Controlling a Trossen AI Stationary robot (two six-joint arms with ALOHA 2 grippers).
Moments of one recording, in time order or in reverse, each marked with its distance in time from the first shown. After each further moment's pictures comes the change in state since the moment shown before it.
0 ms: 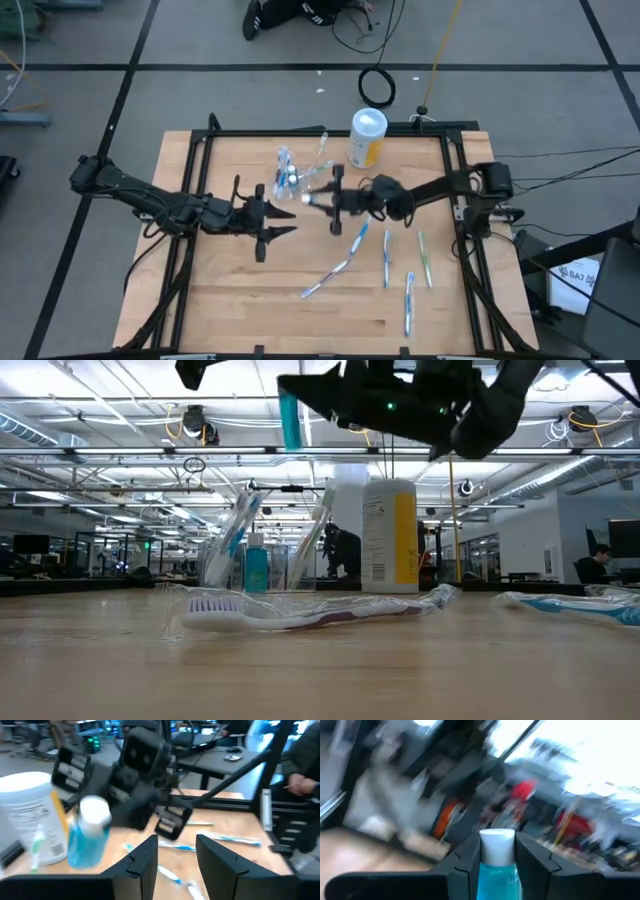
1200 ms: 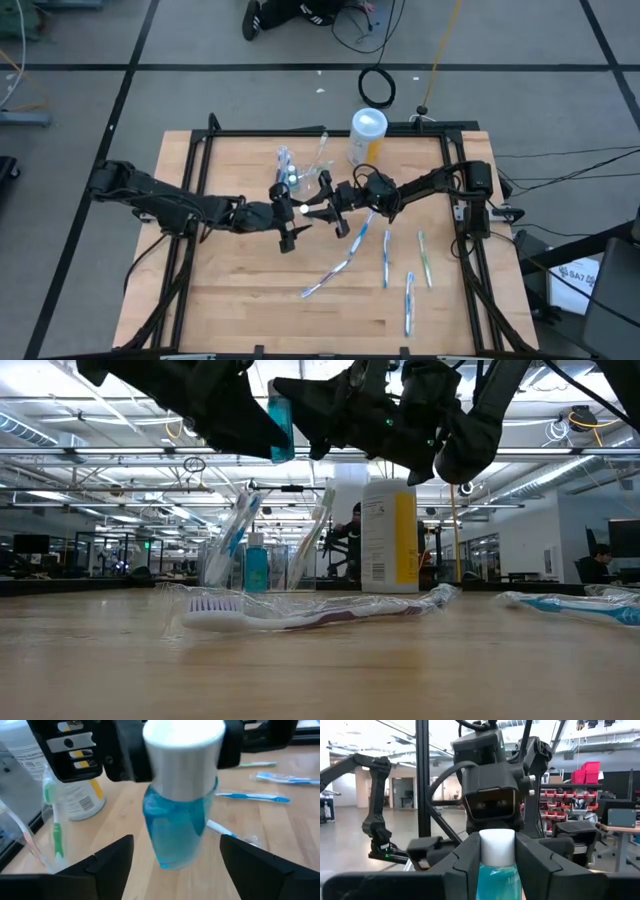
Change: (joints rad) left arm 0.130 0.260 0.000 -0.011 -0.024 0.052; right arm -0.061 0.127 0.042 0.111 -0.318 0.476
